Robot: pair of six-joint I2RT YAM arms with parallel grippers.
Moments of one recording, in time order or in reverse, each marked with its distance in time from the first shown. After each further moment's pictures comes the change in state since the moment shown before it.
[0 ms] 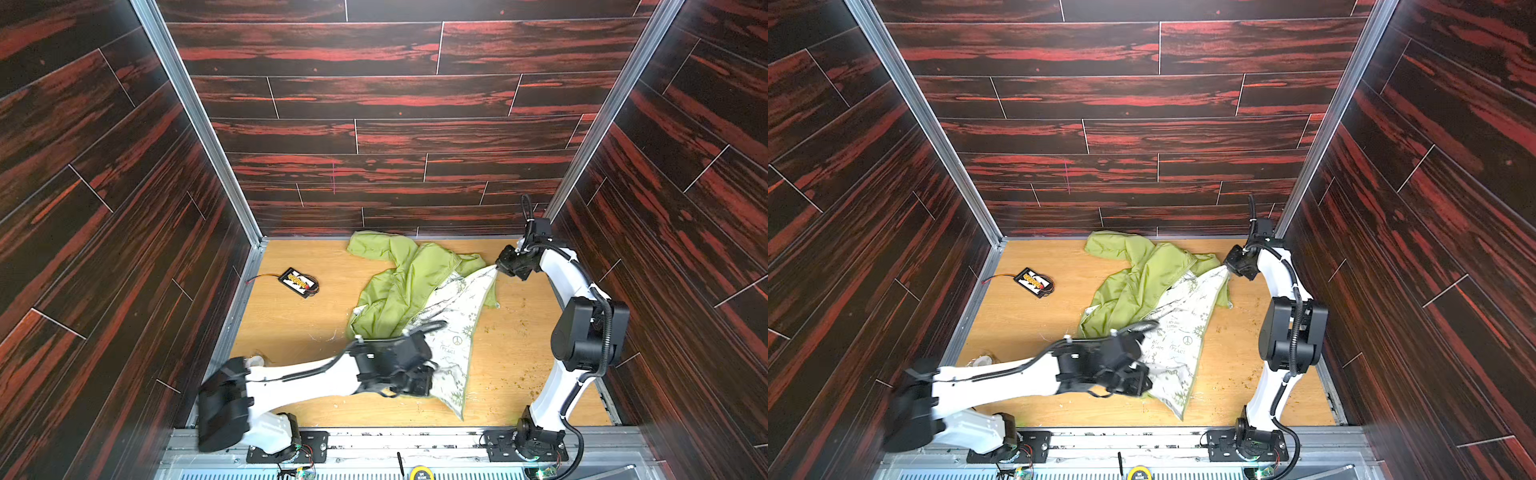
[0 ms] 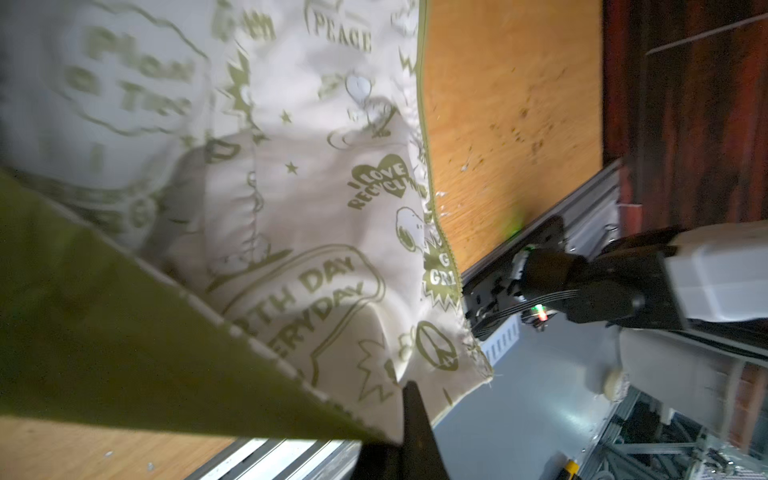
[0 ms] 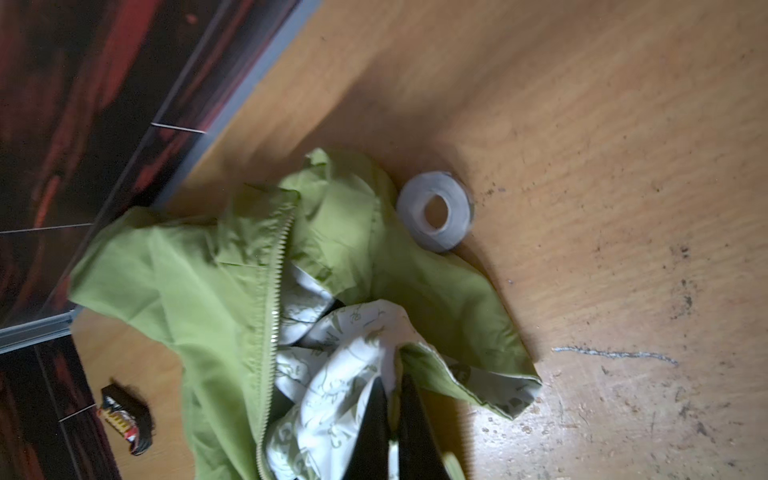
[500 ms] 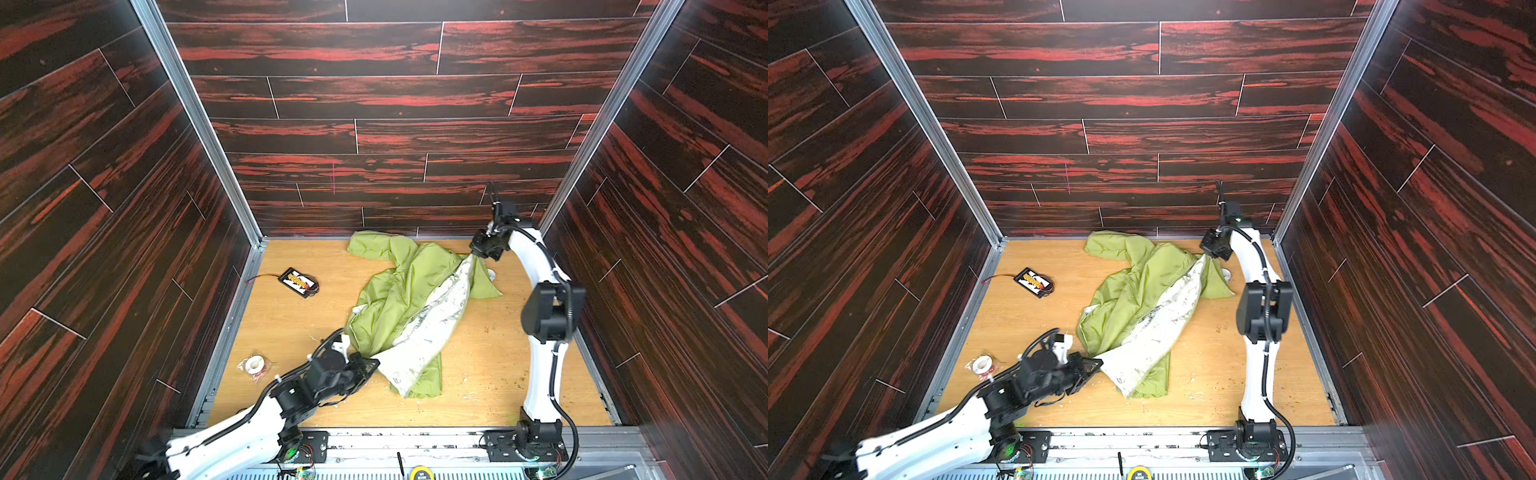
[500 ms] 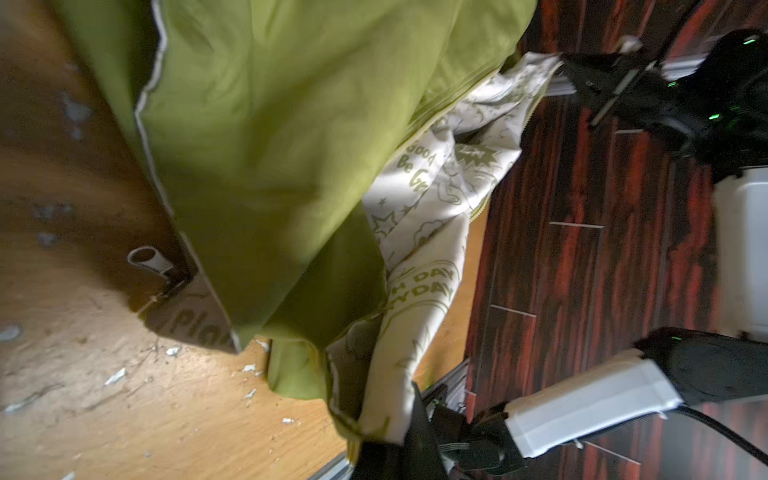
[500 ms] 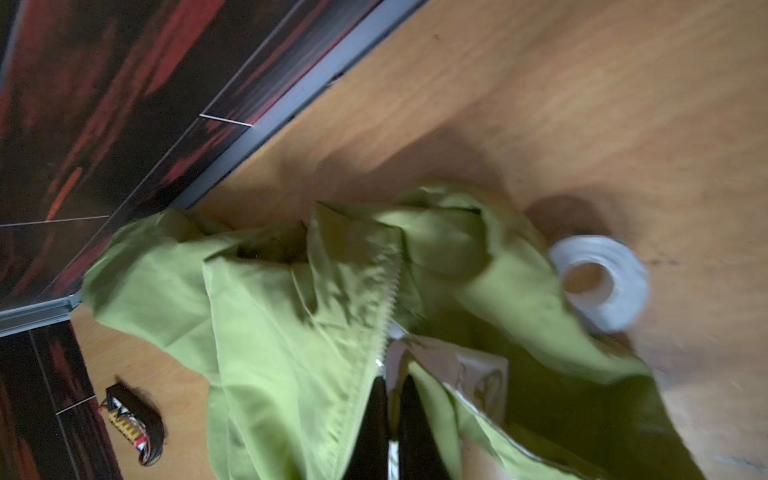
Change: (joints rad) left arm 0.294 -0.671 -0.685 0.401 -0.110 -0.443; right arm 0.153 0.408 0.601 -0.210 0.043 0.051
